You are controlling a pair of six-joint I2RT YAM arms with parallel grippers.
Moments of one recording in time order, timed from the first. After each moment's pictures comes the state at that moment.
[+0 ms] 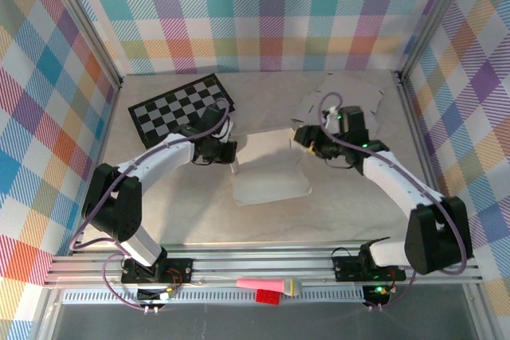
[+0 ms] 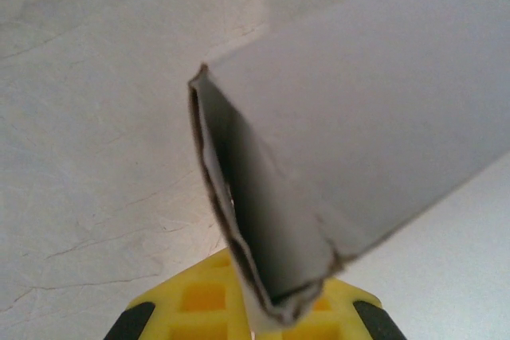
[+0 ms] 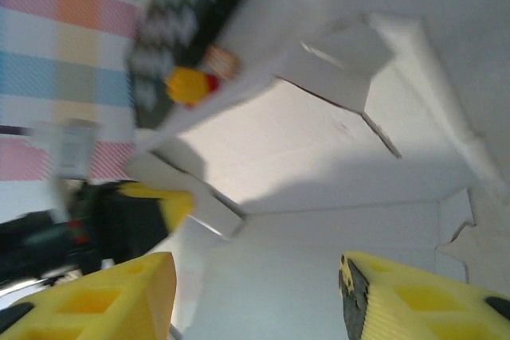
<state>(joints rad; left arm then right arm) -0.46 1.62 1.17 -0.64 0.18 -0.32 0.26 1.31 0.91 -0.24 -0.61 0.73</state>
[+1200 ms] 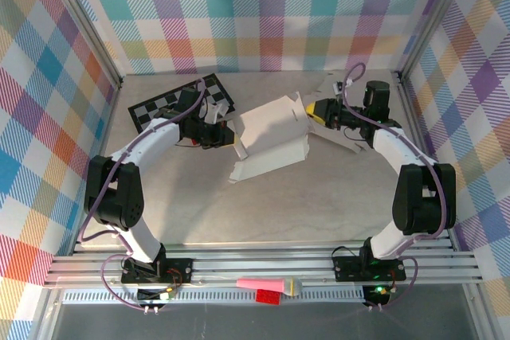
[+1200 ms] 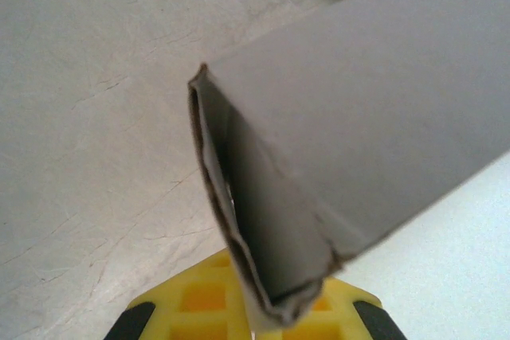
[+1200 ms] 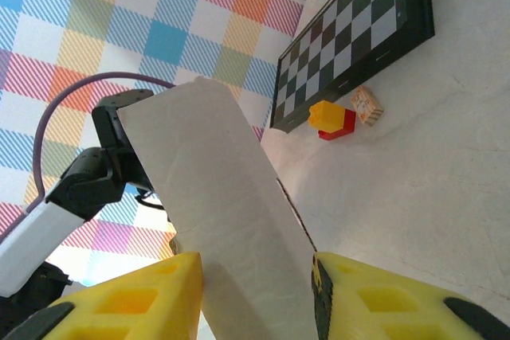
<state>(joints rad) -0.28 1.69 1.29 -0.65 0.69 -0.30 0.05 1.60 1.07 0.07 -1.19 0.70</state>
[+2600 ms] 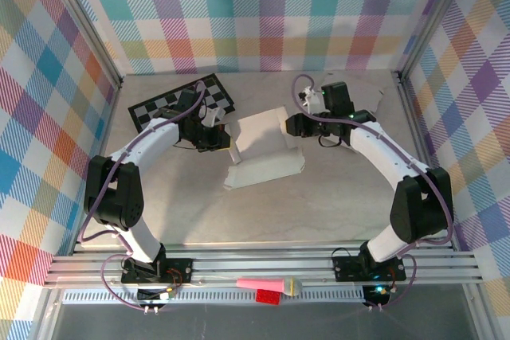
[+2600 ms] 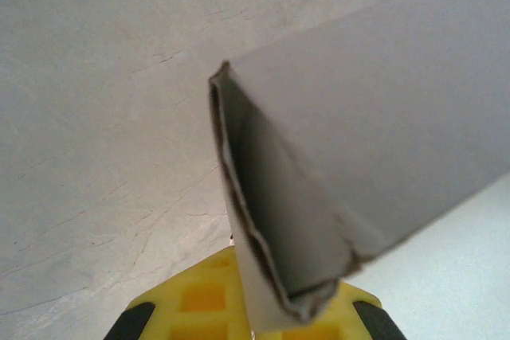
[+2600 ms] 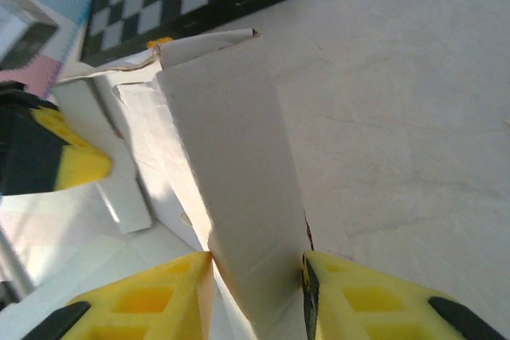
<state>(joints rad) -0.28 1.69 1.29 -0.72 0.61 -0.28 0.37 1.56 1.25 -0.48 -0.49 0.20</state>
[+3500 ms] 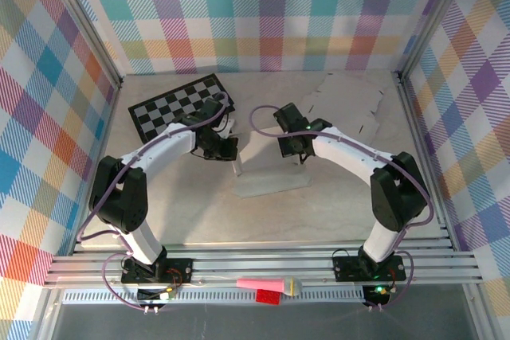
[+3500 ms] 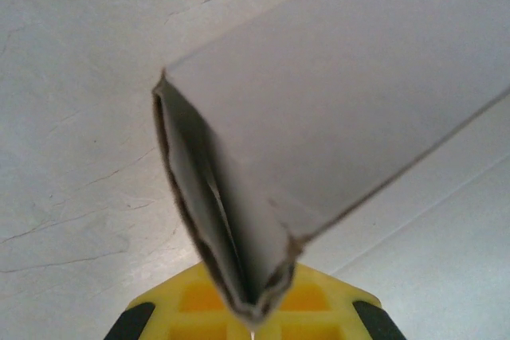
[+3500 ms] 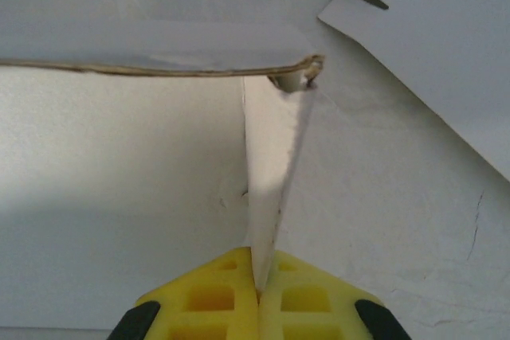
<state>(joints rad) -0.47 1.69 1.29 -0.79 0.27 -0.30 0.65 1.71 1.29 -0.66 0.28 0.30</state>
